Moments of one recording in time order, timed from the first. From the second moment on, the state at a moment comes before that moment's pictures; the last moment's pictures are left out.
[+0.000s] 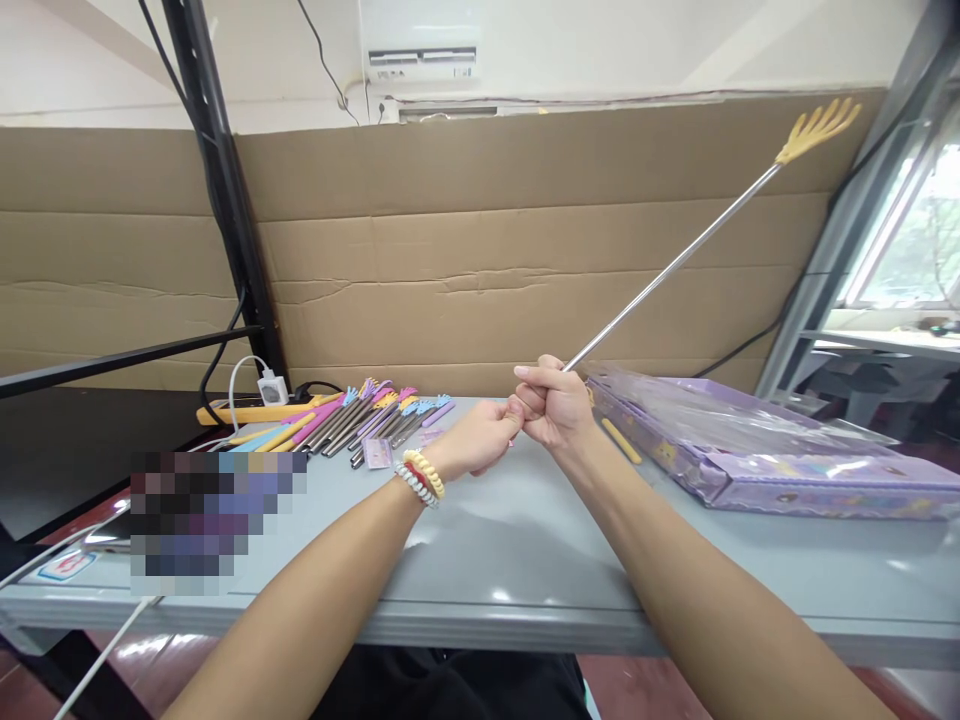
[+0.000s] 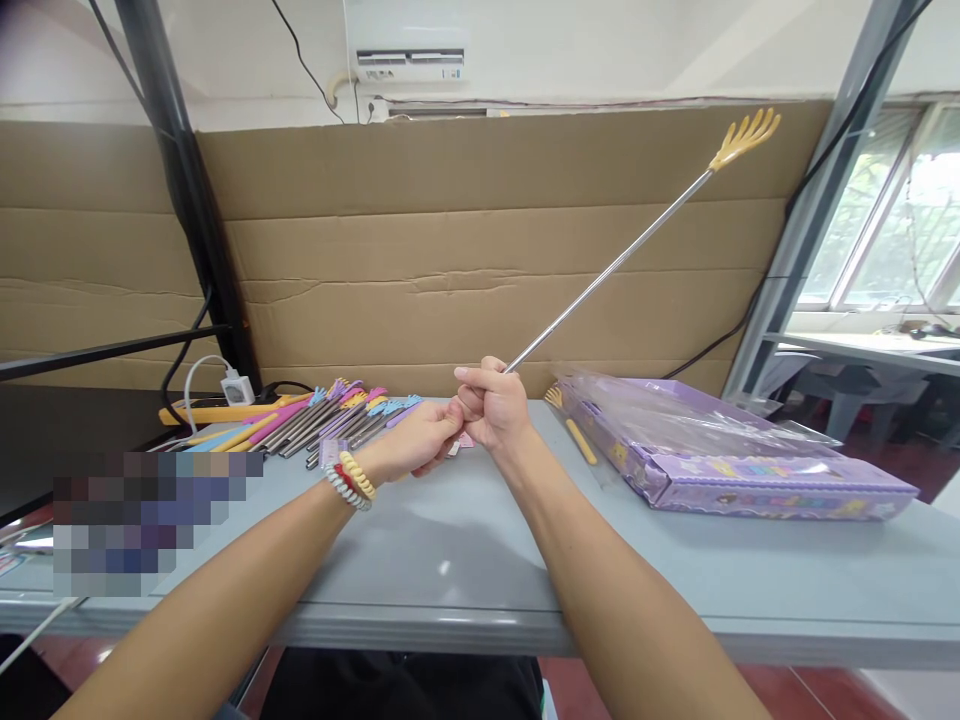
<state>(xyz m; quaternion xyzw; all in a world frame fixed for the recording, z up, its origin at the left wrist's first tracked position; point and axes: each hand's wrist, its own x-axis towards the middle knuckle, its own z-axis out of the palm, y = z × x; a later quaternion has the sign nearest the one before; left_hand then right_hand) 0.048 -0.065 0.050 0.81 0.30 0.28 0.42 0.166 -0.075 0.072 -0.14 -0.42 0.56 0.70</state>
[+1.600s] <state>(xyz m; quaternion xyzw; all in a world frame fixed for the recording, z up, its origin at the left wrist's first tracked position) 0.040 -0.070 0.054 0.76 0.30 0.20 0.54 0.173 -0.073 0.068 -0.11 -0.48 0.56 0.66</state>
